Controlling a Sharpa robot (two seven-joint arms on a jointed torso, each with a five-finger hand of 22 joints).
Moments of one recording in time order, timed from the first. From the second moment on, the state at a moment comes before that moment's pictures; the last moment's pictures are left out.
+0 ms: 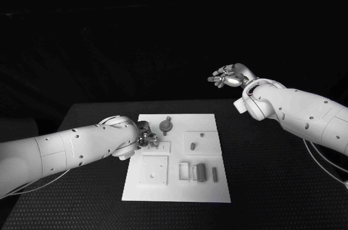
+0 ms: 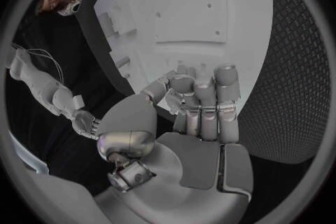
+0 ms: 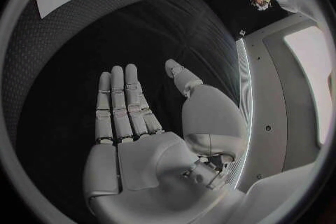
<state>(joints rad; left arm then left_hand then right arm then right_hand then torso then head) 1.28 -0.62 -0.24 1.28 -1.01 -0.08 -0.51 0.82 0.09 0.66 -0.29 0.23 1.03 0.09 0.34 0.58 1.38 -0.06 0.91 0.86 1.28 -0.14 1.02 1.13 0.02 1.27 -0.22 0.71 1.31 1.30 -0.58 0.02 1.01 -0.77 -0.38 0.10 0.95 -0.13 0.48 -0.19 0.19 0.73 0.19 0.29 0.42 0.92 0.12 0.66 0.33 0.81 0.10 0.84 0.52 0.26 0.63 0.22 0.53 1.13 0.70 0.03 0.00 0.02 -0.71</state>
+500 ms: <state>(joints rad) 1.27 -0.62 -0.24 1.28 -1.01 -0.08 -0.51 0.82 0.09 0.66 -0.28 0.22 1.03 0.09 0.34 0.58 1.38 -0.07 0.92 0.86 1.27 -0.14 1.03 1.12 0.02 1.27 -0.23 0.71 1.31 1.30 -0.58 0.02 1.01 -0.77 -0.38 0.10 0.95 -0.13 0.48 -0.19 0.19 0.73 0.19 0.29 0.42 0.92 0.12 0.66 0.33 0.81 0.10 0.84 0.52 0.26 0.63 0.22 0.53 1.13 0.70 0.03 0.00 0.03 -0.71</state>
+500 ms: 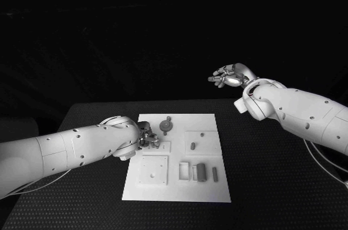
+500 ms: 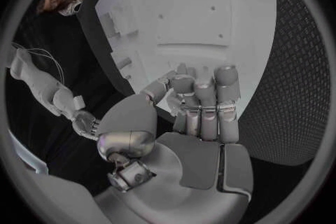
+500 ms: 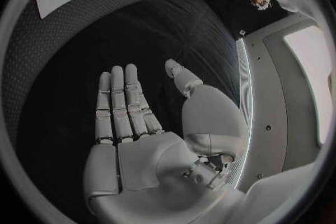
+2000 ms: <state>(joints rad) 1.28 -0.60 -0.24 1.26 -1.05 -0.03 -0.53 0.82 0.09 0.66 -0.29 0.23 1.03 0.09 0.34 0.58 1.38 -0.07 0.92 0.85 1.27 -0.14 1.04 1.11 0.02 1.27 -0.23 0.71 1.31 1.30 -0.58 0.02 1.02 -0.77 -0.37 0.10 0.95 -0.13 0.47 -0.20 0.19 0.73 0.19 0.29 0.42 0.92 0.12 0.66 0.32 0.81 0.10 0.84 0.53 0.26 0.62 0.22 0.53 1.13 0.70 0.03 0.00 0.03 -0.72</state>
